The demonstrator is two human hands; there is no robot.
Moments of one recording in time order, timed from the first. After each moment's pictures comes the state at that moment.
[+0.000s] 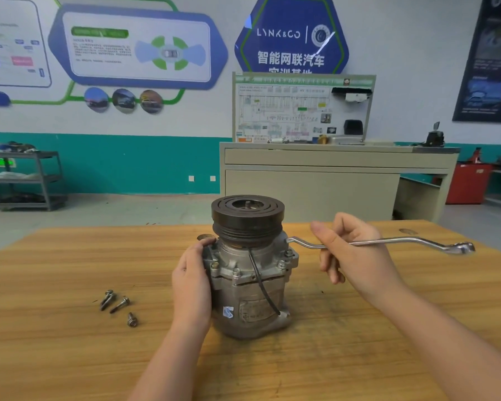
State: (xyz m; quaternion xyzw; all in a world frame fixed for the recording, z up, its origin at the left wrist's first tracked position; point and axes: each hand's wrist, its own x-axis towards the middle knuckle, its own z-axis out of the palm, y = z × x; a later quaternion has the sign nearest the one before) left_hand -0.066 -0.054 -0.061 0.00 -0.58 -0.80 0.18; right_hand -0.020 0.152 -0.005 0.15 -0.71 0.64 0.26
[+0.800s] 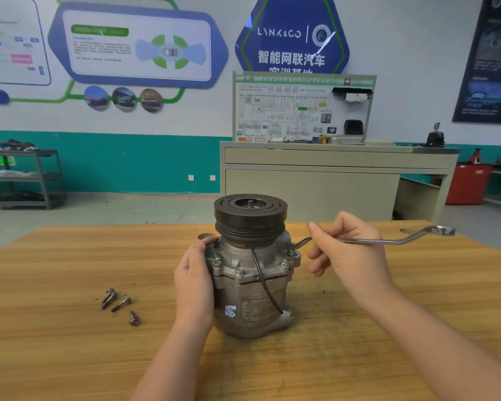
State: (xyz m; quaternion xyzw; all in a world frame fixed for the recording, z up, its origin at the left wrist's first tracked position) left_hand -0.070 -0.055 -0.064 -0.01 -0.57 -0.80 0.19; right_hand -0.026 0.139 -0.011 0.11 -0.69 0.65 0.31
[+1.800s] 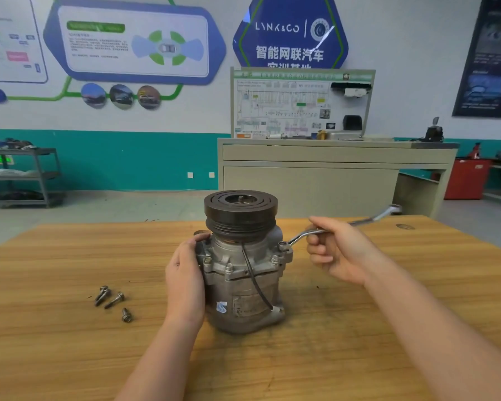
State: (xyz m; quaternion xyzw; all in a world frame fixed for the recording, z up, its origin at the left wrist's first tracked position) left_hand -0.069 -0.053 -0.063 0.00 -0.57 -0.80 0.20; right_hand -0.056 0.166 -0.002 -0.03 -0.55 0.84 -0.03
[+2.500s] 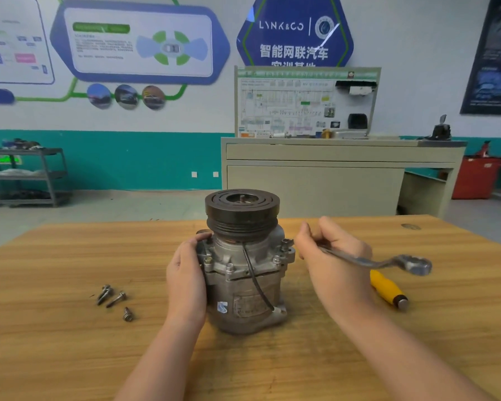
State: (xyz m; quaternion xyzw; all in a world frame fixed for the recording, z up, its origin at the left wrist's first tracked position) left_hand -0.069 -0.053 -0.063 -0.01 -0.59 -0.78 0.22; right_hand -0.026 0.127 -0.032 0.16 -0.72 0.47 0.48
